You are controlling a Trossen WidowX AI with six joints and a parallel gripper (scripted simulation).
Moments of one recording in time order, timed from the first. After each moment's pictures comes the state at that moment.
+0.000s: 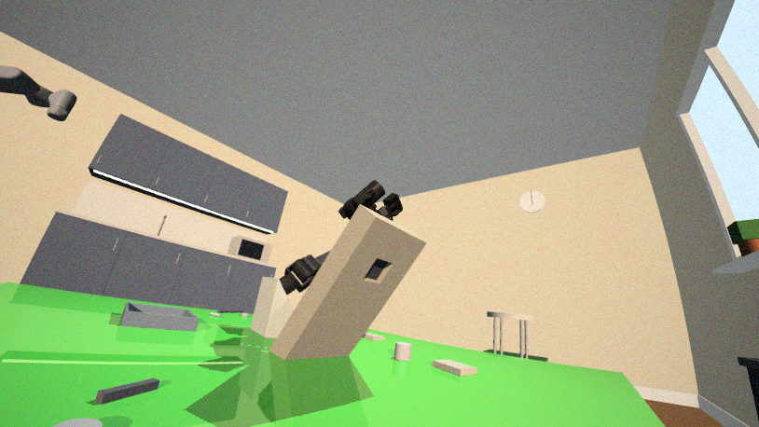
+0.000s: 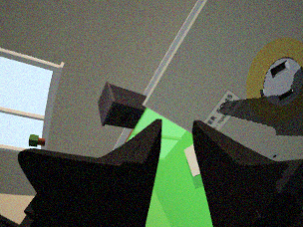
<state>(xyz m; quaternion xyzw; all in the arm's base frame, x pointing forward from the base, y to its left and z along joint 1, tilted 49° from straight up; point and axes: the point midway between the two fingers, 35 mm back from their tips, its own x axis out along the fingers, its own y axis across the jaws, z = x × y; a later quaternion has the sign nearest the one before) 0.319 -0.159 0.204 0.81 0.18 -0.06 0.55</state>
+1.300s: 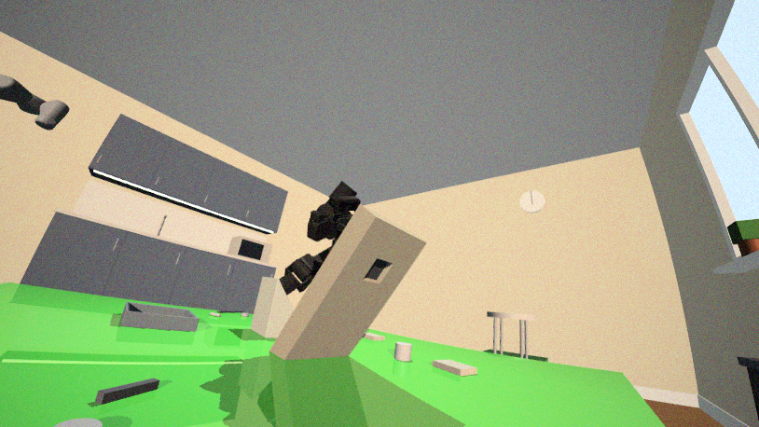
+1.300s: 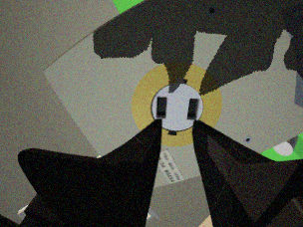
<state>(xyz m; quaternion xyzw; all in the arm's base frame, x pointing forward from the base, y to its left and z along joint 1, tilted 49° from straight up) 0.288 -0.161 0.109 0.97 0.17 -0.16 0.11</state>
